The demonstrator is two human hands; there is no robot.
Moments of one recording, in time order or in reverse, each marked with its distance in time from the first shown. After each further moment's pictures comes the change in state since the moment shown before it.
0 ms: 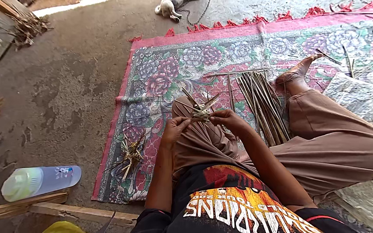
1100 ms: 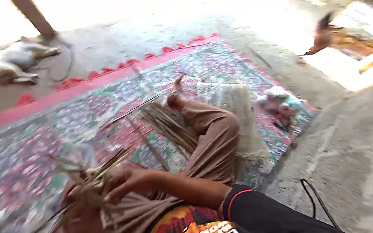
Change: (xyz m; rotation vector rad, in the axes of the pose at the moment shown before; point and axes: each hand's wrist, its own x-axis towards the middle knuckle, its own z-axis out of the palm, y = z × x) left_hand 0.015 -0.039 -0.030 -0.407 -0.020 0.410; right_hand 0.021 -0.007 0.101 0.345 -0.015 -0.059
